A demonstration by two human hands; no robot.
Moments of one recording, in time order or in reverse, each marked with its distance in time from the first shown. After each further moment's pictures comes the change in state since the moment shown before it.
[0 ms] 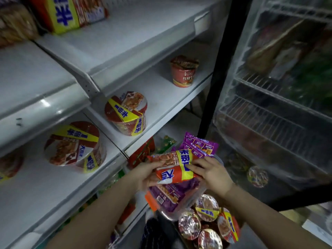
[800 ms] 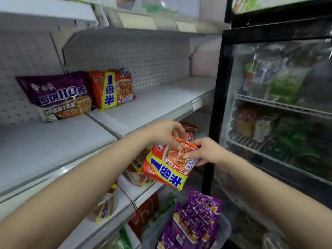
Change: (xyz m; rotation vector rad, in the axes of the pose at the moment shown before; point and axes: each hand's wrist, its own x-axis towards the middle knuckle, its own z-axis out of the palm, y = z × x) left_hand -0.205 0.233 0.085 1.556 0.255 1.044; right_hand 0.177 0.000 -0.212 0.949 -0.203 0.554
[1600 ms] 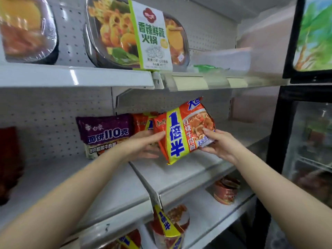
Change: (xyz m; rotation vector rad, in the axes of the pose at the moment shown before) left_hand -0.046 -0.140 -0.118 -0.975 0.311 -0.256; right_hand 0.144 -0.152 -0.038 0.706 -0.063 -0.243
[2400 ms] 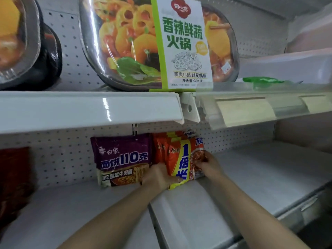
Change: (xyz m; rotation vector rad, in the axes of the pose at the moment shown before) left_hand 0.113 -0.079 -0.045 0.754 0.508 -0.243; right_hand 0.183 0.082 0.068 -0.516 0.100 -0.095
